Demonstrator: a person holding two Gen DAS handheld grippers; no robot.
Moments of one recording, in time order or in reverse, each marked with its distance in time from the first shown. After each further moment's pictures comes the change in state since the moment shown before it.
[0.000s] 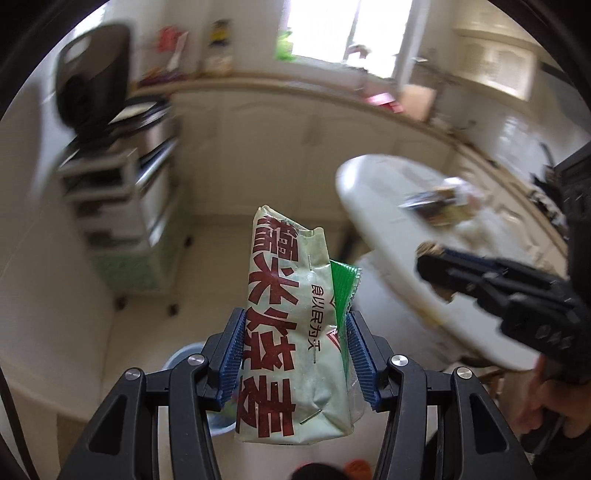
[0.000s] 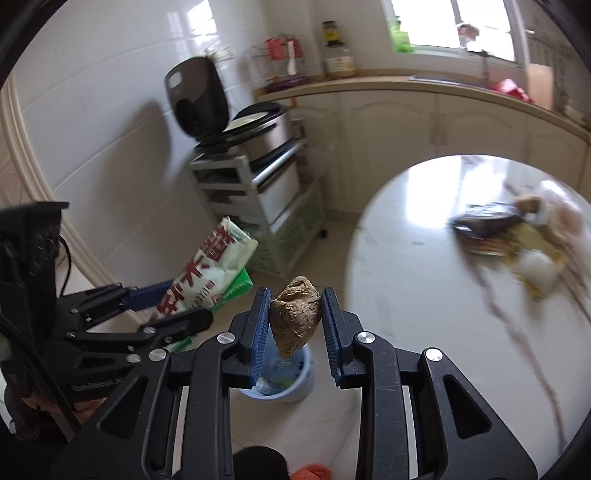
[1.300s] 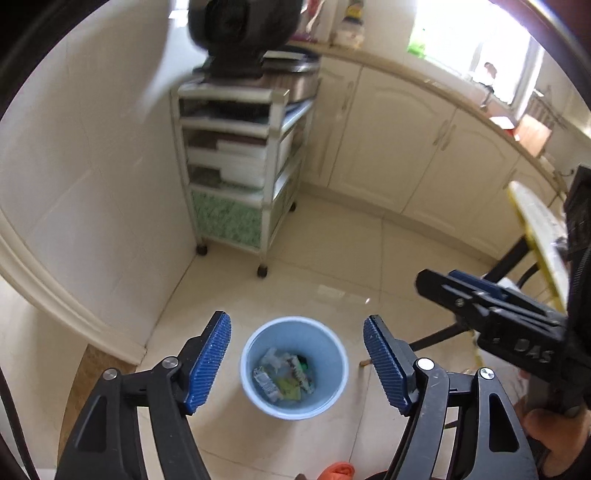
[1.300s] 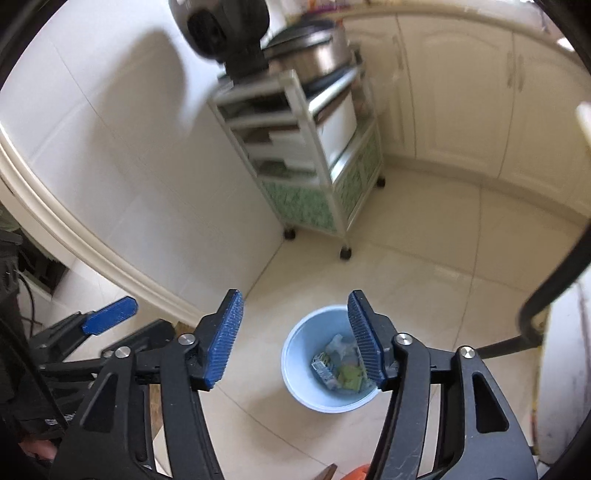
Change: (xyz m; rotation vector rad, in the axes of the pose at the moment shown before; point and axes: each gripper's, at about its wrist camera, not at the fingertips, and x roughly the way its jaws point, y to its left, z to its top) left arm 0.000 0.085 -0.020 -0.250 0.028 0.260; right arm 0.152 0.062 0.011 0.035 0.134 0.097
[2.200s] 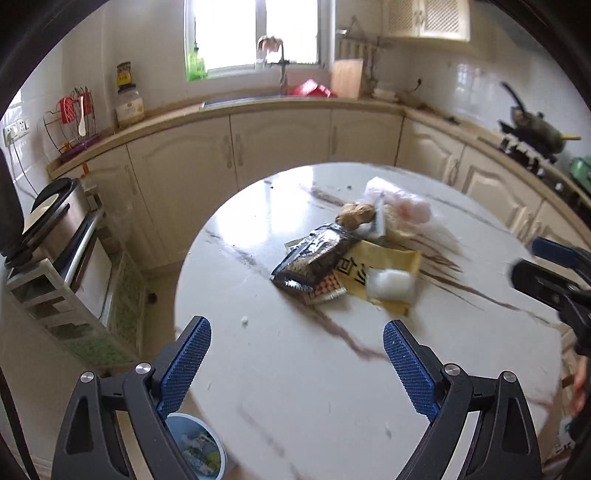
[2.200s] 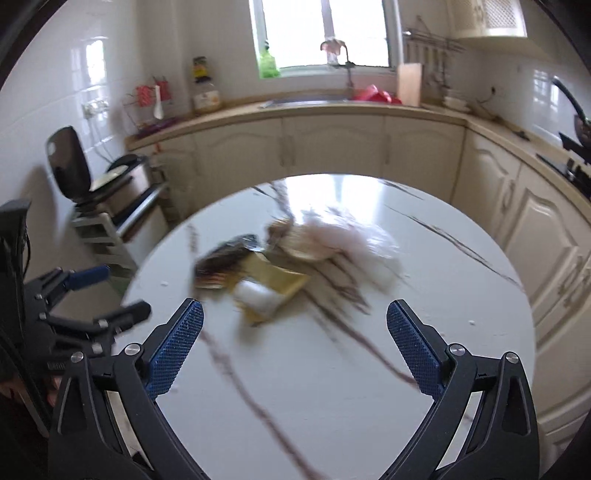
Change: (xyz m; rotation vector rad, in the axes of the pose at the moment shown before) left arm 0.008 -0.399 0.027 0.550 -0.076 -0.299; right arm -0.322 -0.261 -0.052 0.218 -0.243 -0.515
